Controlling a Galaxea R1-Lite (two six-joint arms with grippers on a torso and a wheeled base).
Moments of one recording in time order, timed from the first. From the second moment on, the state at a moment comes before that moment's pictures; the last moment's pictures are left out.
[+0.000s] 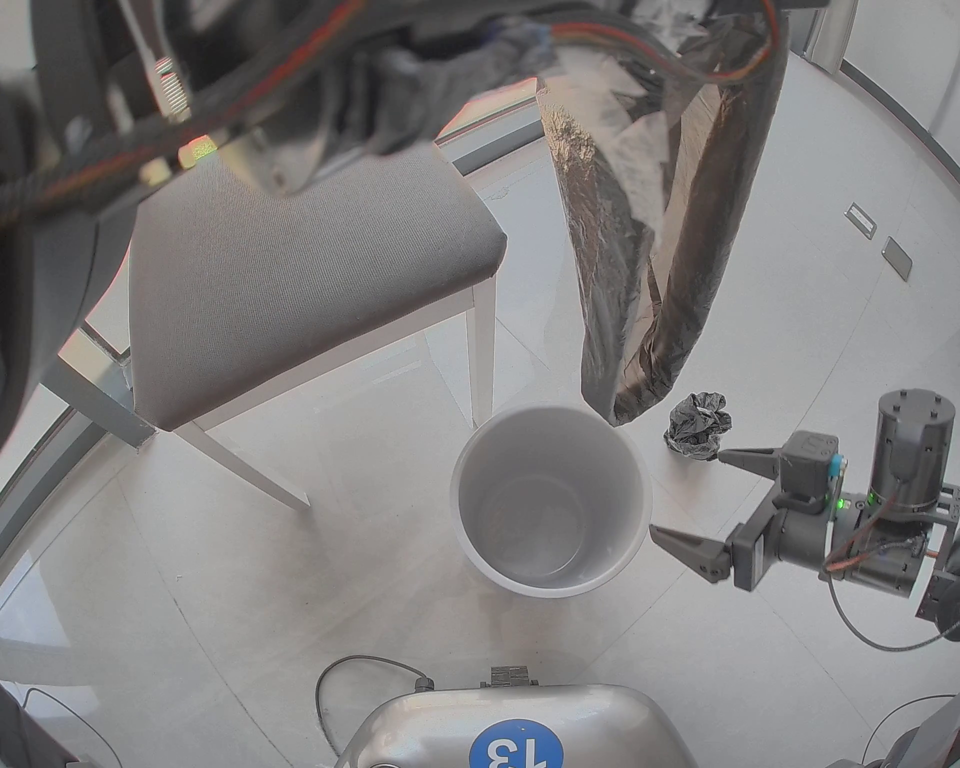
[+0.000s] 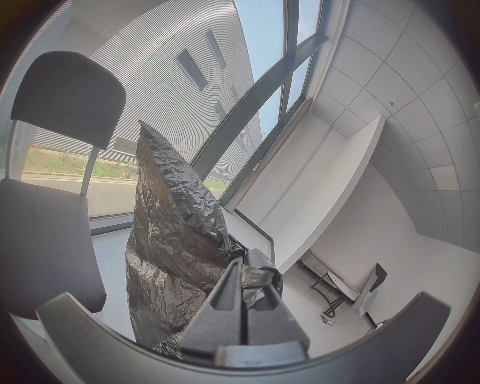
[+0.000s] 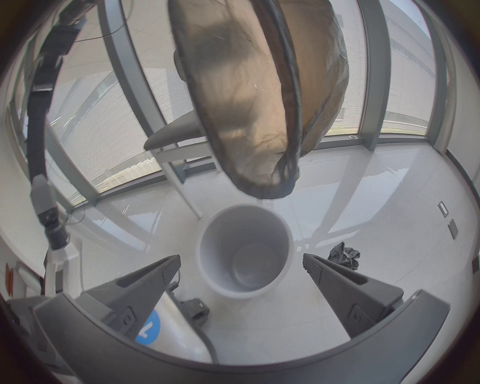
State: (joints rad) left arm -1.15 1.76 -1.79 -0.32 0.31 -0.12; right arm 0.56 1.49 -0.49 -0.67 0.05 -0.18
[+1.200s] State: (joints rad) left arm -1.18 1.76 -1.78 -0.32 0.31 -0.18; right arm 0.50 1.79 -0.88 -0.79 0.00 -0.06
